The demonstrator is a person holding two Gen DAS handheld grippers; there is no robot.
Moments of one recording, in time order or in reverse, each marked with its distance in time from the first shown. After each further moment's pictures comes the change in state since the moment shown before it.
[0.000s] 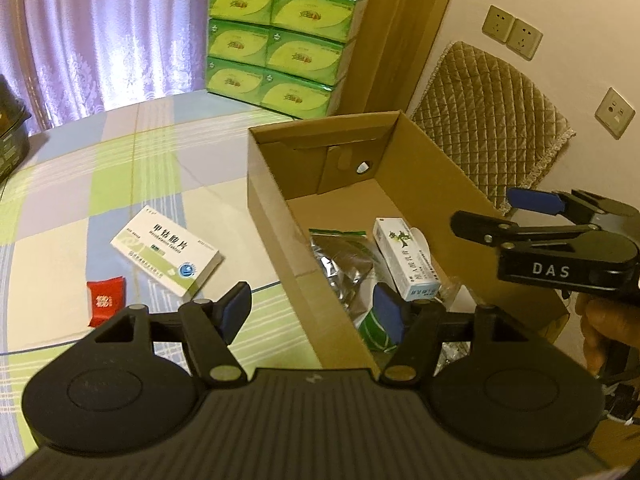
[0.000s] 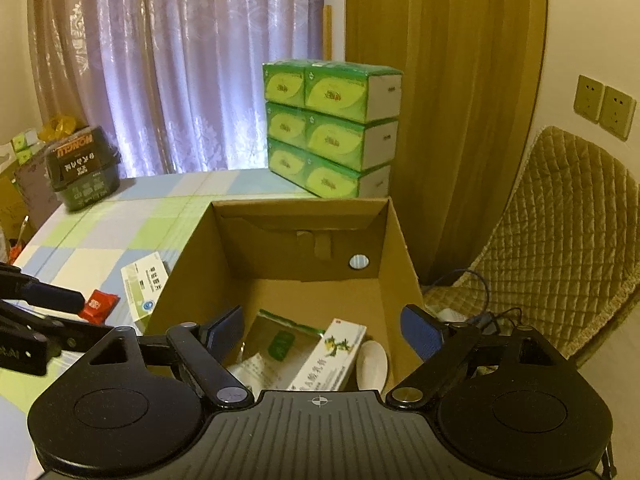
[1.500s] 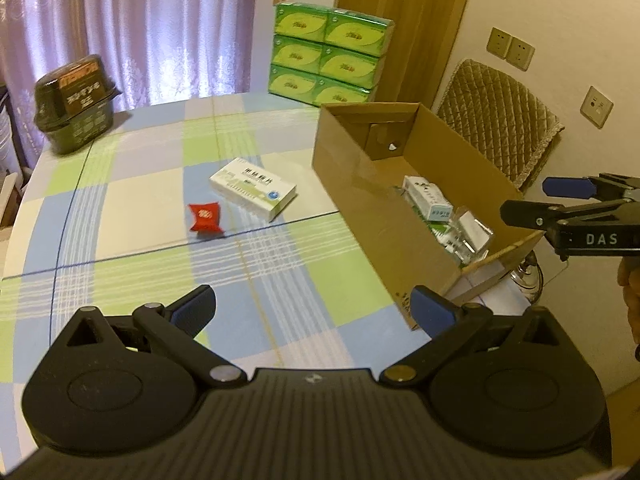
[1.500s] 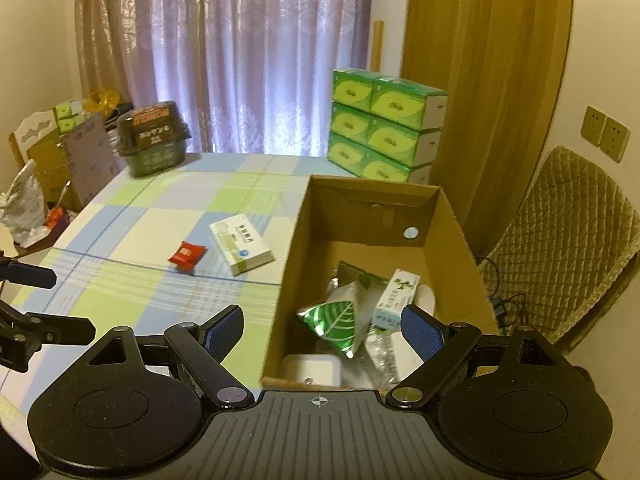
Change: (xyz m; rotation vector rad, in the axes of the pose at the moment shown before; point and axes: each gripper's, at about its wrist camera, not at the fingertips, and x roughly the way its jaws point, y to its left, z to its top) left arm -0.136 0.045 -0.128 -0.034 -0.086 0.067; right arm -0.112 0.107 -0.045 -0.085 0.011 0.036
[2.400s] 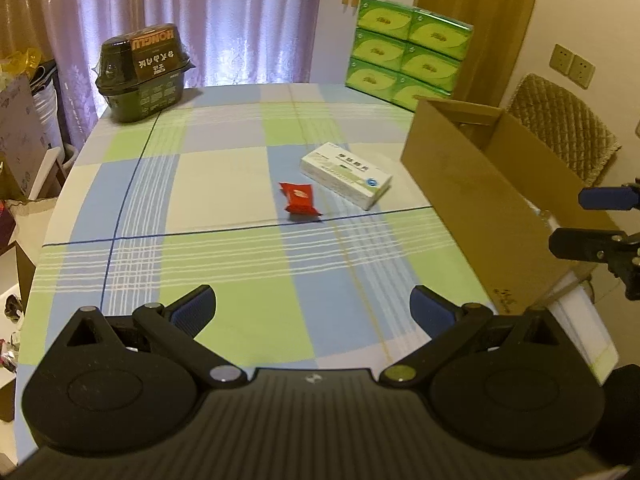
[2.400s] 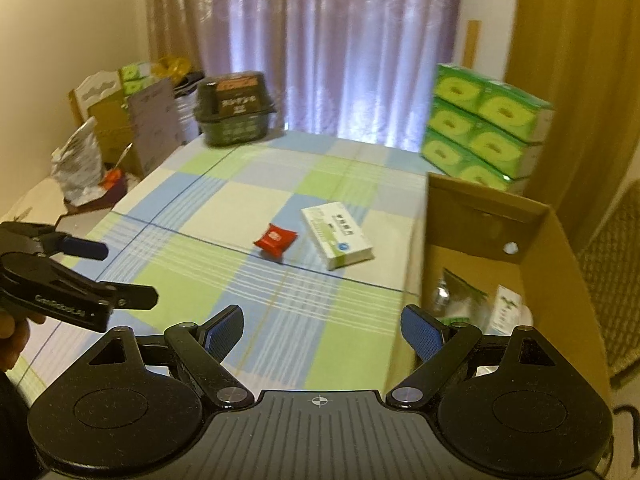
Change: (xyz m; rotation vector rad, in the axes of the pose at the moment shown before) left arm 0.031 0.091 -0.024 -0.072 -0.023 0.111; right arm 0.058 0.088 0.006 -0.154 0.043 0.164
